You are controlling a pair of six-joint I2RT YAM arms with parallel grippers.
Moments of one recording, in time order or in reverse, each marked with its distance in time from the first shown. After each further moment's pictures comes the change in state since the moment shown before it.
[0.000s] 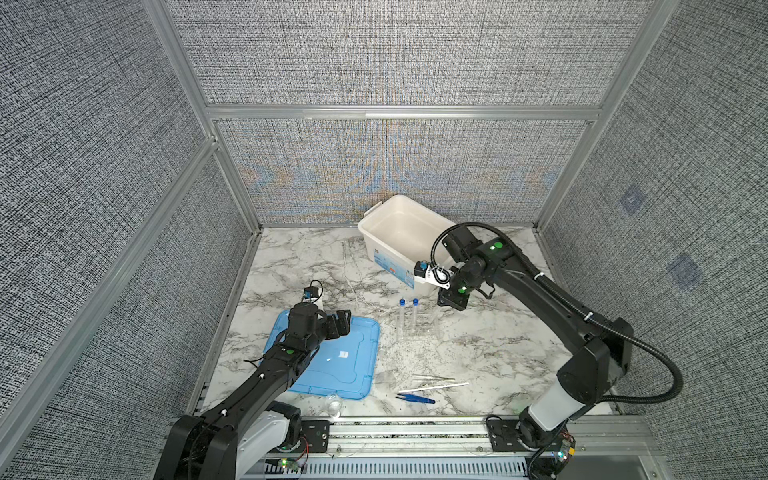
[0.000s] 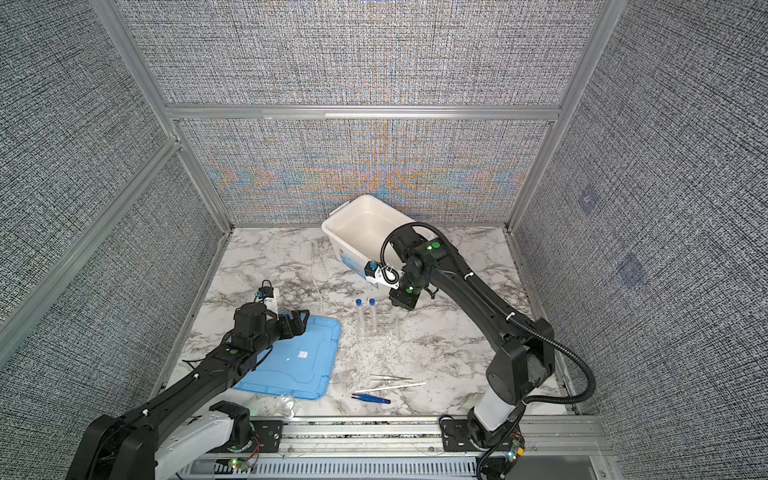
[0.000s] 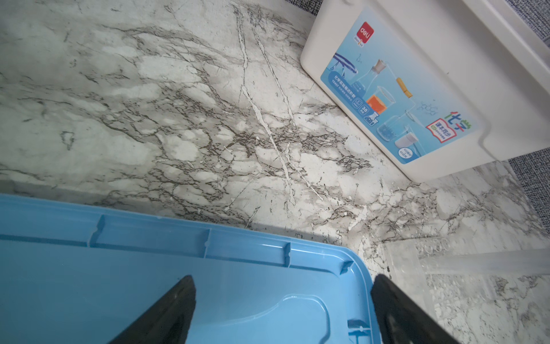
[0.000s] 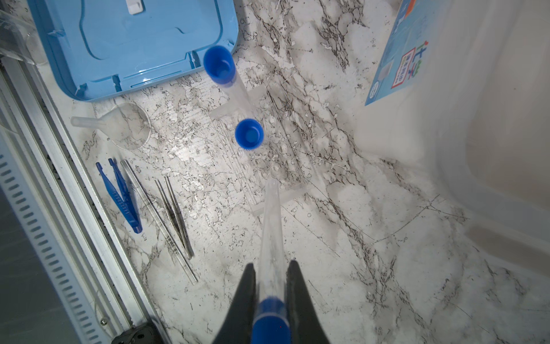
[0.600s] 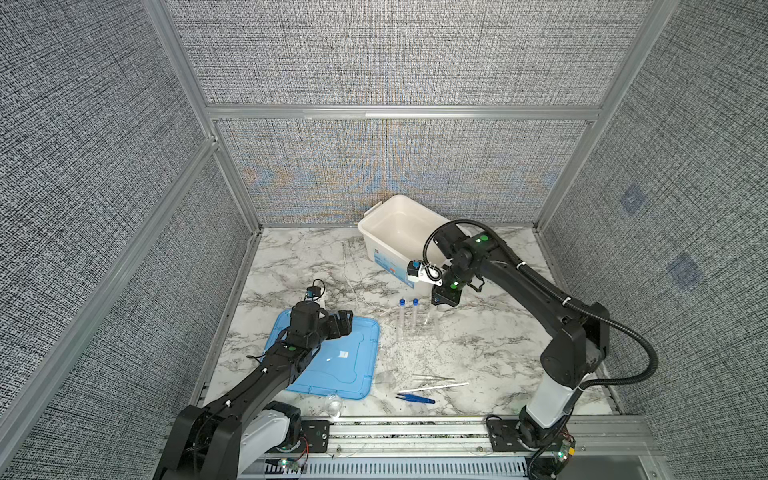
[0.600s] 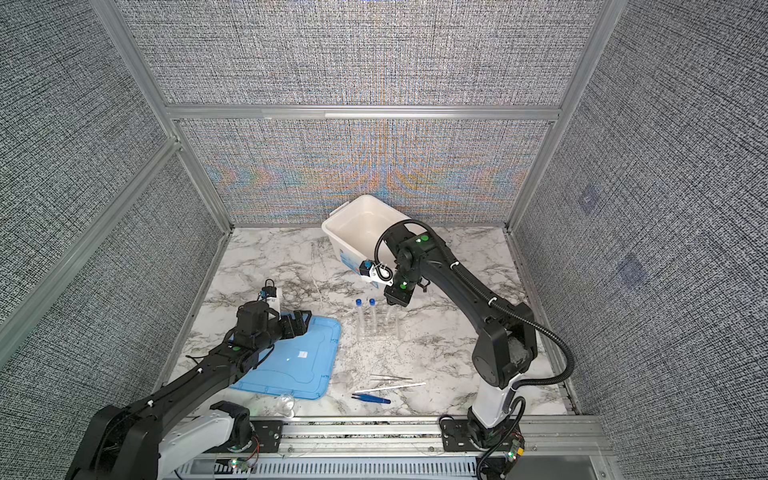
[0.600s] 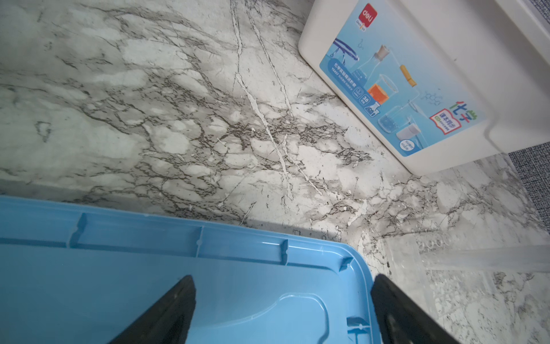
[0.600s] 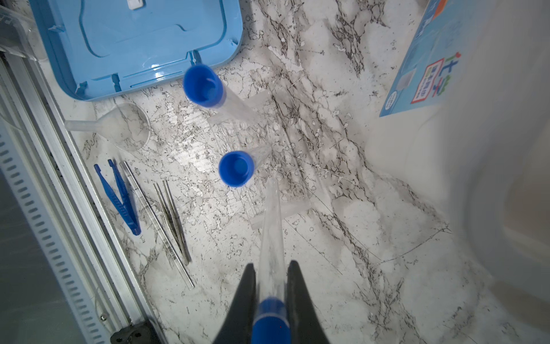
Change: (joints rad) left arm 0.000 0.044 0.011 0.006 0.025 0.000; right arm -0.002 0.117 0.090 -0.041 -0.024 -0.040
